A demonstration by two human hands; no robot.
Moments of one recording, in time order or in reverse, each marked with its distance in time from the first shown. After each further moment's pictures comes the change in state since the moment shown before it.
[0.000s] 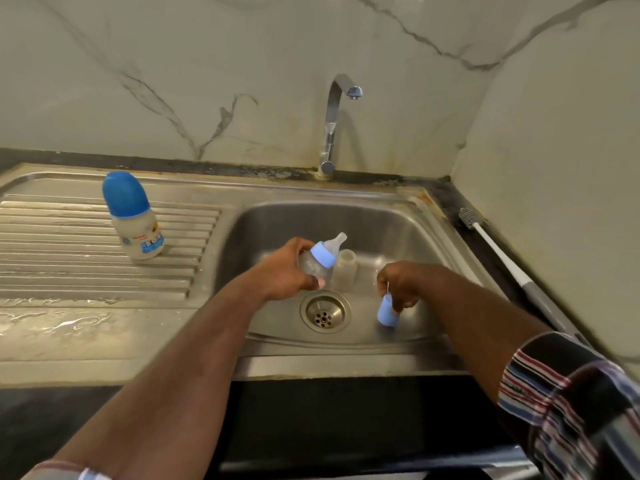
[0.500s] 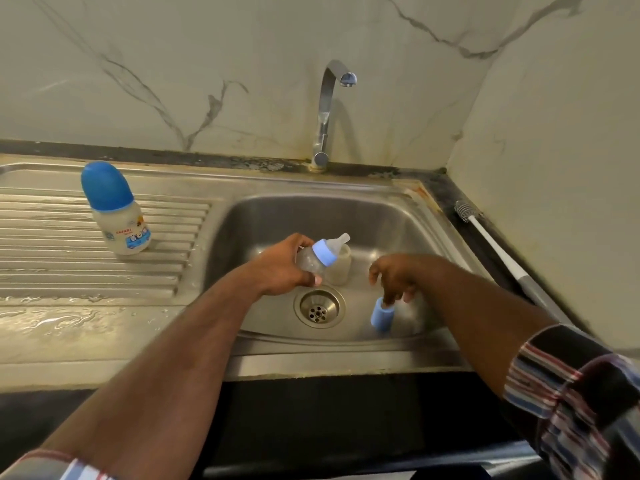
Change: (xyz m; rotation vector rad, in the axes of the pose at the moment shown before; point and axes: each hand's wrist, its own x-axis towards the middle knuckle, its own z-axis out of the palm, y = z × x) left_hand 0.012 -0.006 0.005 0.063 -0.038 0.010; right_hand 0.005 0.003 -0.001 0.197 -0.038 0.003
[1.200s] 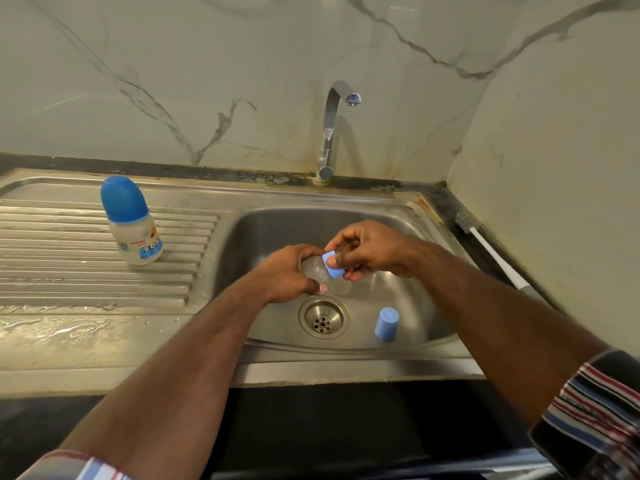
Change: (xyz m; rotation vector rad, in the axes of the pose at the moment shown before) left_hand -0.006 0.009 -0.008 0.004 0.002 0.076; right_hand -0.060 -0.067 -0.028 0.668 0.146 -0.492
